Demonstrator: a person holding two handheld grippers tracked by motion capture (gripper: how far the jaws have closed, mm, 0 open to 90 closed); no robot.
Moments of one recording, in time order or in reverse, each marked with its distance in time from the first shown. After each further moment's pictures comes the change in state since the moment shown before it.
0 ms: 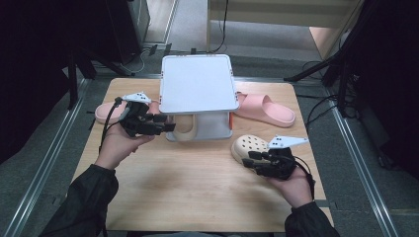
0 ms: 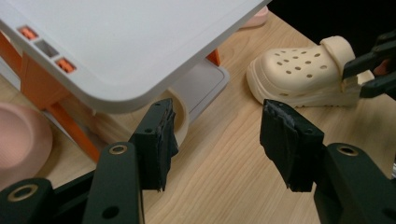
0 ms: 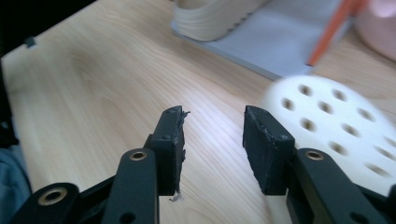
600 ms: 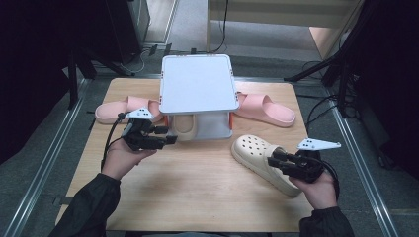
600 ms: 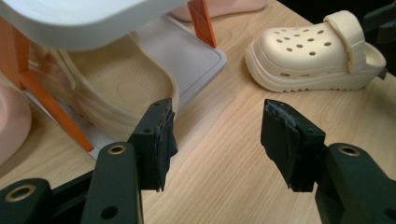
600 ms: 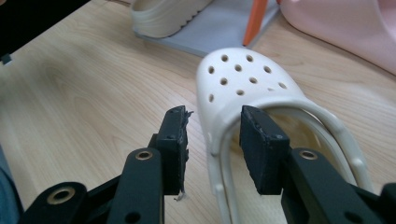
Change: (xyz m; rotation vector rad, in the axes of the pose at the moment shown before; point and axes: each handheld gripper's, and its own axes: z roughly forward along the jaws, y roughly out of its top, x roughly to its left) left arm -0.015 -0.033 0.012 -0.014 0.019 0.027; right arm -0.036 -0.027 -0.047 -0.042 -0.071 0.102
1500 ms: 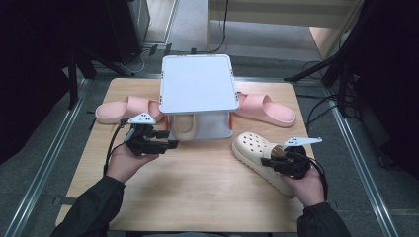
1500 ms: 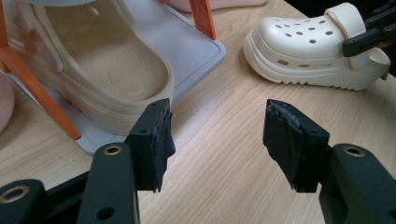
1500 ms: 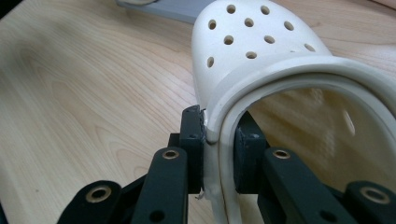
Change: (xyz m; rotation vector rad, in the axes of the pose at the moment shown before) left arm -0.003 -0.011 0.007 0.001 -0.002 -0.037; right arm -0.006 -0.001 0.037 0.124 -0.006 0.051
